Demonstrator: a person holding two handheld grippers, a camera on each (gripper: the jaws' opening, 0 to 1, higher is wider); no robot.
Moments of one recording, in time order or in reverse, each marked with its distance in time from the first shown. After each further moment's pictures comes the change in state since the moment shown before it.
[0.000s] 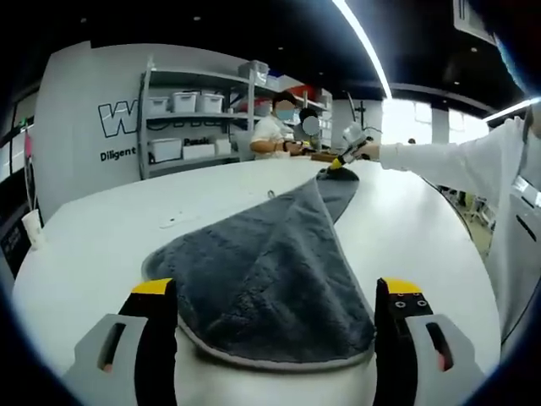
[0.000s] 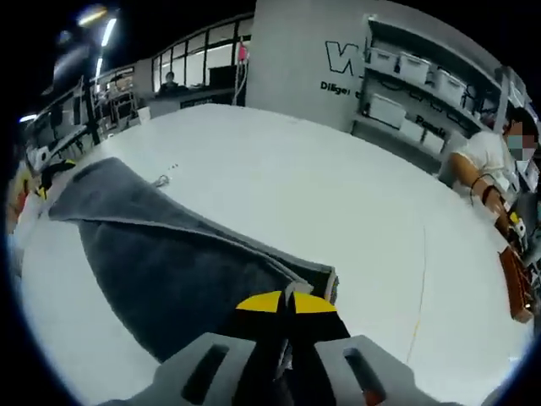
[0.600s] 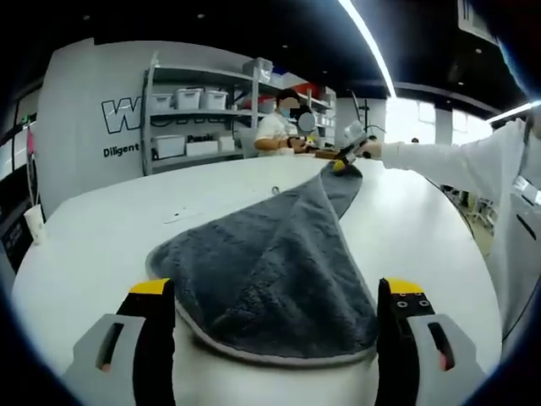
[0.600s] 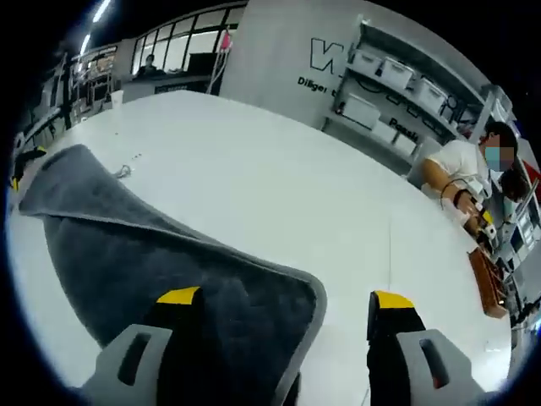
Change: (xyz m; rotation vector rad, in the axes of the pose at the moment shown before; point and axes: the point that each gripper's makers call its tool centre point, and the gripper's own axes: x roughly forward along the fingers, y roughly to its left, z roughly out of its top) left arm -0.001 0.006 -0.004 -0.011 0.010 0.009; right arm 0.018 -0.046 0.000 0.114 0.016 -0.177
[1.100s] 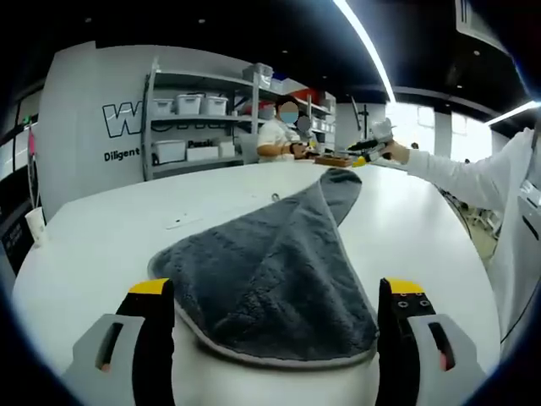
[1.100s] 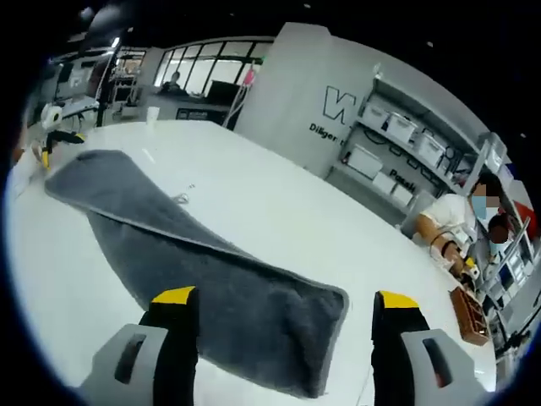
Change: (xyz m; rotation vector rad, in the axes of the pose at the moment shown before) left arm -0.004 0.002 0.006 -0.003 -0.028 0.004; right arm -0.061 0.031 0.027 -0.203 -0.139 -0.046
